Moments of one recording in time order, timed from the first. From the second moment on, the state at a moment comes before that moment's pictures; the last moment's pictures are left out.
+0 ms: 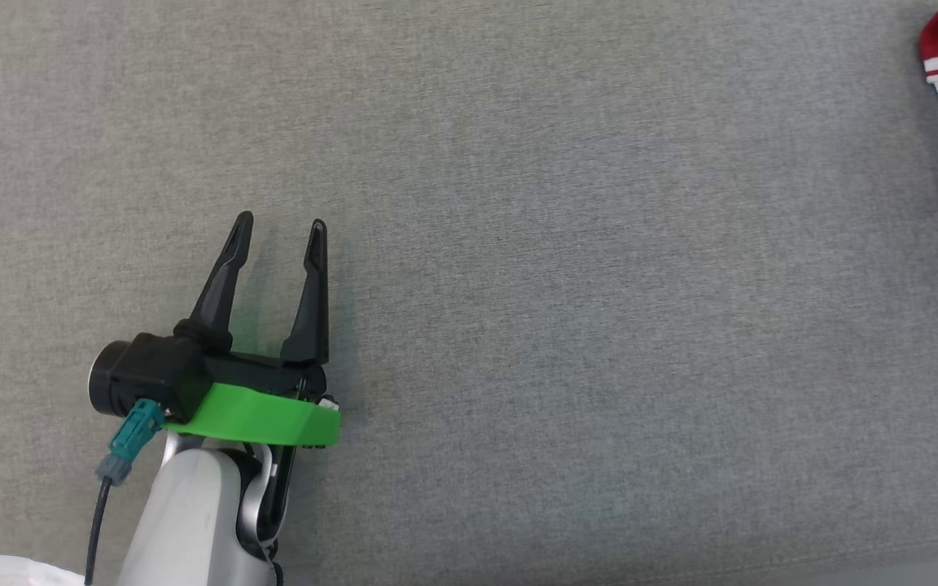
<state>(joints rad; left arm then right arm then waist) -0.28 0.05 -0.18 0.12 -0.26 -0.13 -0.26 -0.74 -0.83 0.20 0.60 0.00 0.13 0.27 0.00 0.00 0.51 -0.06</state>
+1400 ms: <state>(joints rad) -0.04 0.05 0.02 0.23 -0.24 -0.13 -0.26 -0.21 -0.09 -0.05 0.37 -0.01 0.13 -0.26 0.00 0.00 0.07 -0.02</state>
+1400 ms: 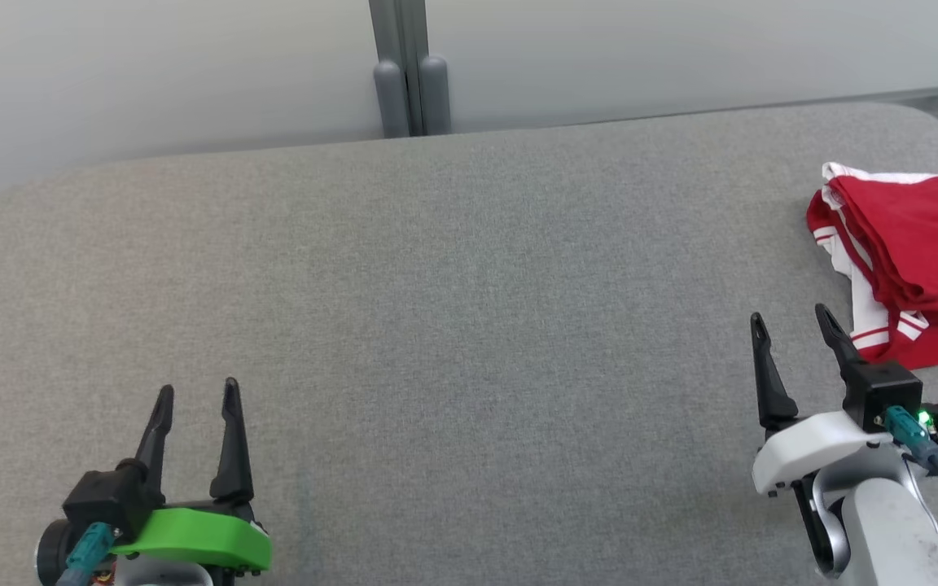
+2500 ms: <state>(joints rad) -0.03 0.05 0.03 0.31 -0.24 -0.13 -0.26 -0.07 -0.05 -0.06 0.32 0.06 0.13 -0.26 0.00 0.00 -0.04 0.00</state>
